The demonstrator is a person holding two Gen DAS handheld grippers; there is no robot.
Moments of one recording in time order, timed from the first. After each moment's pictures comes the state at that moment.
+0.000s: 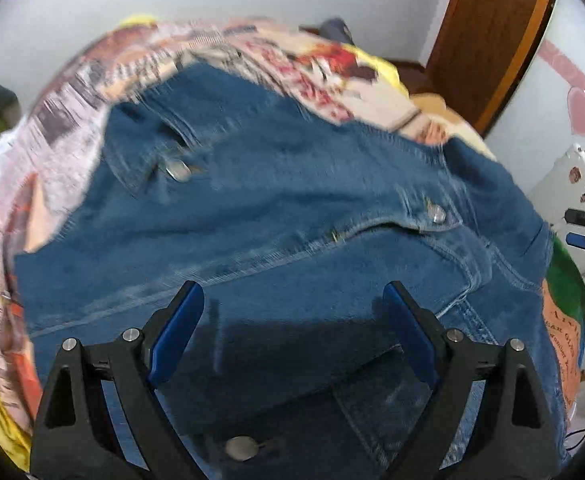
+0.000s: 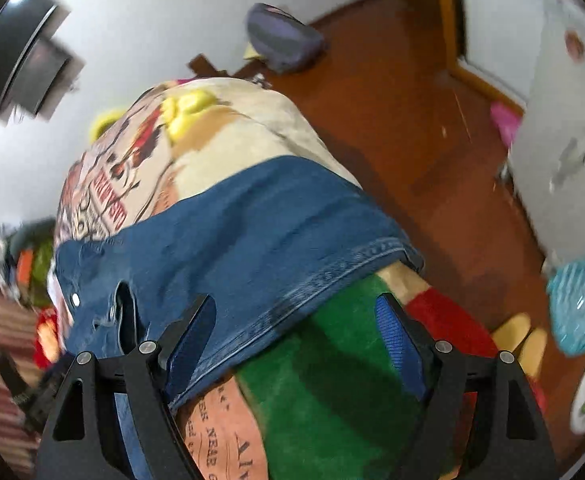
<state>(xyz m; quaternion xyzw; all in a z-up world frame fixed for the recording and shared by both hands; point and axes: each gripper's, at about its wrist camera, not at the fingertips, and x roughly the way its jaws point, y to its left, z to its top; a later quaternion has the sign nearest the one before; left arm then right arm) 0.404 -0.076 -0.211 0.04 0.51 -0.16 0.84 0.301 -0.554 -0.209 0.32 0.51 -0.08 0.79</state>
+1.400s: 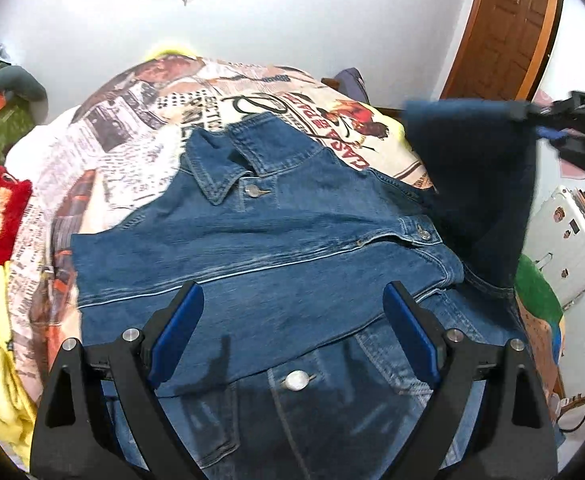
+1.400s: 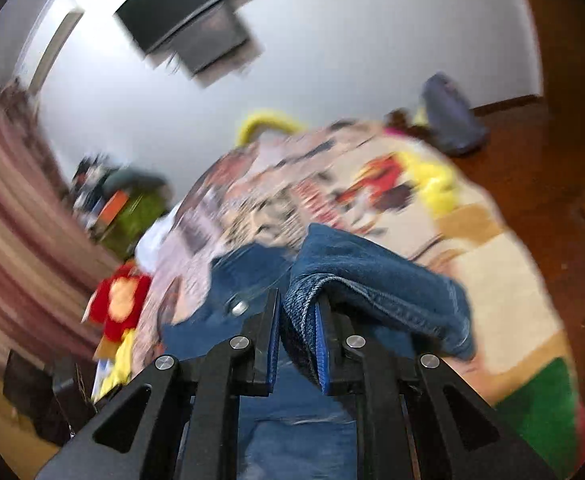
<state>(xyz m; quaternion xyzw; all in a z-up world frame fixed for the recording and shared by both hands) 0.342 -0.002 -0.145 -0.01 0.43 -0.14 0.89 0.377 -0.310 -0.059 0.19 0.40 0.14 0.89</state>
